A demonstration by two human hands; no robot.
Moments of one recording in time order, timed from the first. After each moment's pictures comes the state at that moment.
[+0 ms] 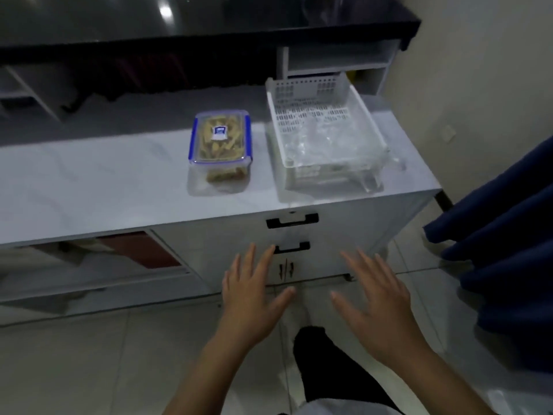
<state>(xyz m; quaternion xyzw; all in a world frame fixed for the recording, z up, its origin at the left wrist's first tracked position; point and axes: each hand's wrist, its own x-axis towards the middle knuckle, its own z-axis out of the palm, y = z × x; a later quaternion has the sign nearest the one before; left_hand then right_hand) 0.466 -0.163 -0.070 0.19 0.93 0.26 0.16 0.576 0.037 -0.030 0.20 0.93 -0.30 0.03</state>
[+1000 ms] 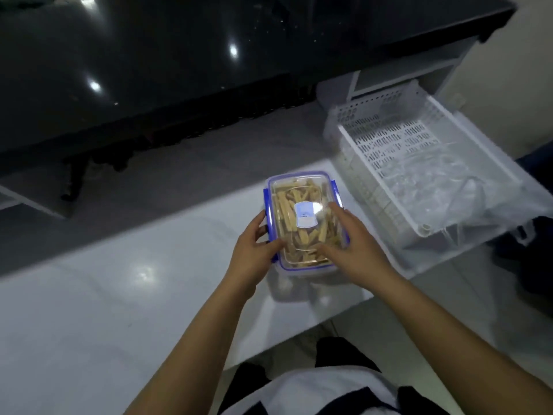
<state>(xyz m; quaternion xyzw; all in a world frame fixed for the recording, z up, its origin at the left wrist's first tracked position) 0.058 -0.253 -0.062 0.04 0.72 0.59 0.35 0.186 -0.089 -0.038 0.28 0.83 -0.48 -0.03</state>
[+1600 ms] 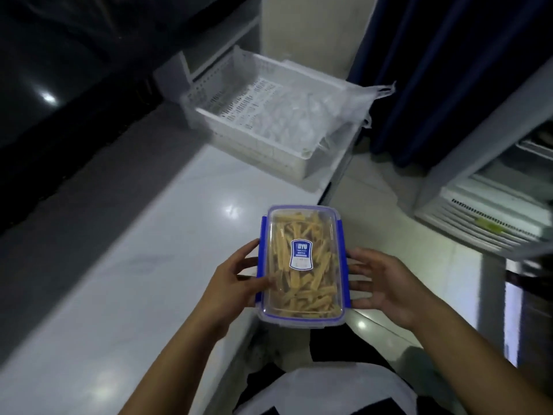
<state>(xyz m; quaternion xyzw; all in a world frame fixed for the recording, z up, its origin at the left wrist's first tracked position) 0.108 -0.296 -0.048 0.27 0.64 0.40 0.60 0.370 -0.207 -0.032 0.57 0.29 -0.75 -0.17</state>
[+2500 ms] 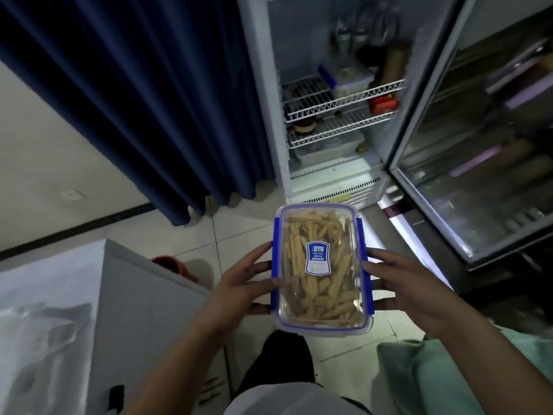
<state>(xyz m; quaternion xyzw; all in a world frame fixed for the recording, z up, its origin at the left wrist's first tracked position) 0.538 0.042 -0.021 0.53 0.44 0.13 0.72 0.799 -0.101 -0.042 0.59 0.17 -0.61 -0.50</state>
